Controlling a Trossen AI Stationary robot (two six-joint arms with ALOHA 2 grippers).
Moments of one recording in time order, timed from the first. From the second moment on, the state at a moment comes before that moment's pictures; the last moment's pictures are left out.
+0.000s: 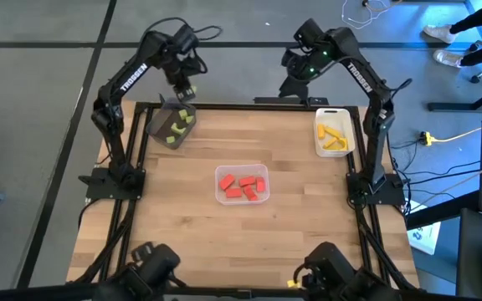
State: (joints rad) left arm 0.88 1.83 2.08 -1.52 -0.04 0.41; right arm -0.84 1.99 2.34 -1.56 -0.66 -0.45
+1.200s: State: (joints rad) left arm 0.95 1.83 1.49 -1.36 -0.10 0.19; right arm -0.84 1.97 2.34 -1.57 -0.65 -0.50
